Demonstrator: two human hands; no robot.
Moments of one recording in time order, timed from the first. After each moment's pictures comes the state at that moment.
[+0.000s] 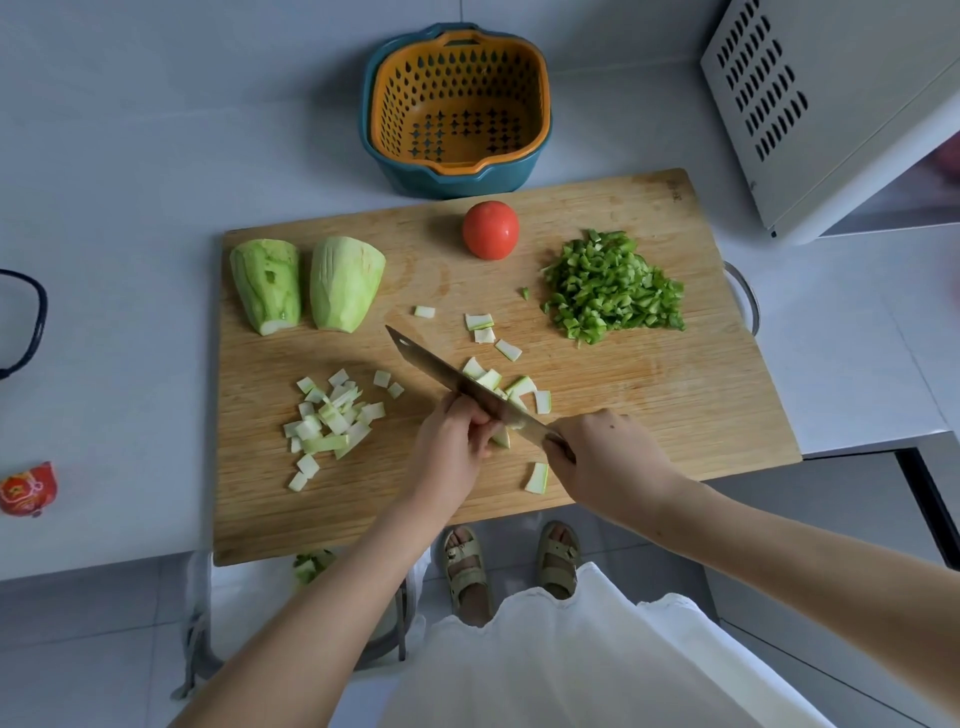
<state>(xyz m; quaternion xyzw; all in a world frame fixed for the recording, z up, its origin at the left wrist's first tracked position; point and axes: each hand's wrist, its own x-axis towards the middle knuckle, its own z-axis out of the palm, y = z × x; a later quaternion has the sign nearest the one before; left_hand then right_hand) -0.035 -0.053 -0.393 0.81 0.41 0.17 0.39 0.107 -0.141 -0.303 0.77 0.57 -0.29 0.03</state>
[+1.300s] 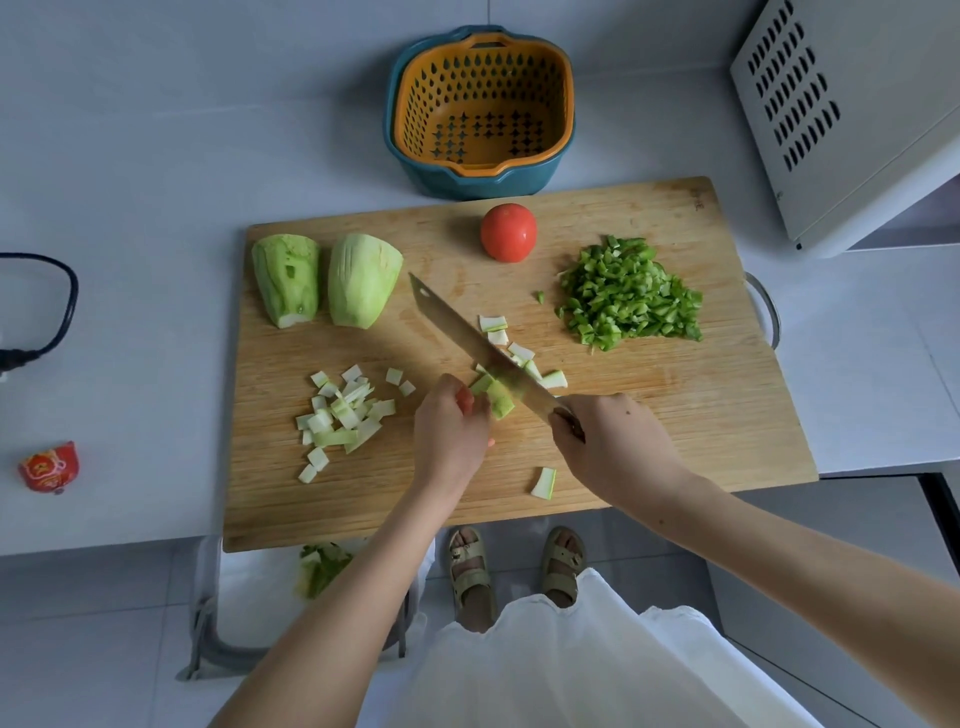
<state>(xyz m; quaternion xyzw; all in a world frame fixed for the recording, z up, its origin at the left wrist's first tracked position) -0.018 -0.046 -0.378 0.68 0.58 0.16 0.42 0.112 -0.129 -0.299 0.79 0.54 -0.27 -0.05</state>
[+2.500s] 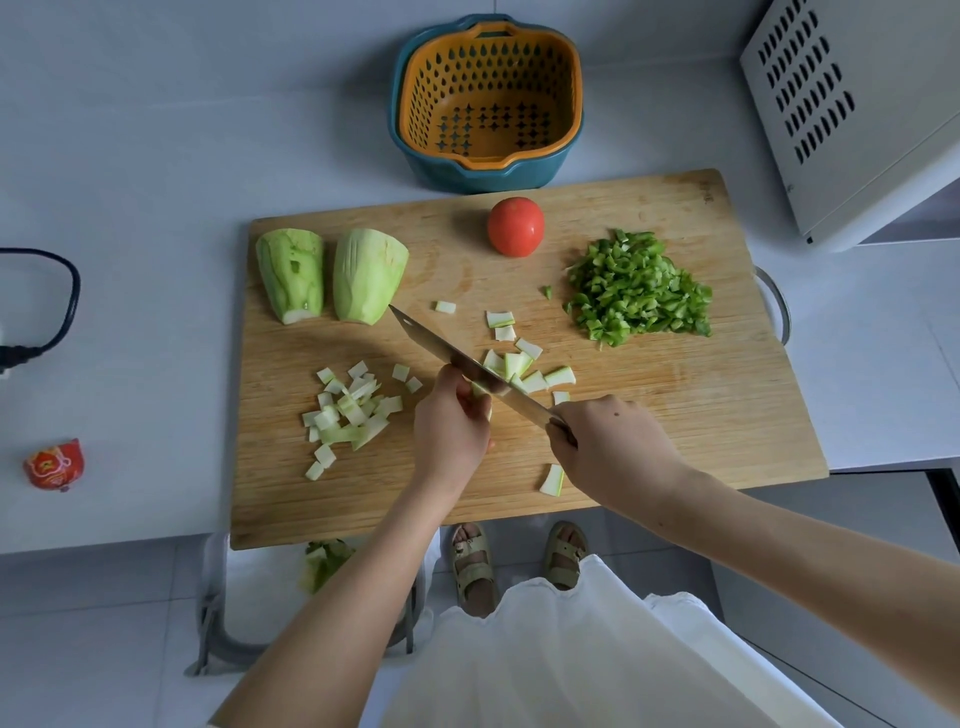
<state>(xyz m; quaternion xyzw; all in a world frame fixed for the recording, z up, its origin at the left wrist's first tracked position) -0.027 -0.040 -0.385 0.69 0.55 0.19 0.42 0.102 -0.123 -0.297 0.77 0.58 -0.26 0.03</state>
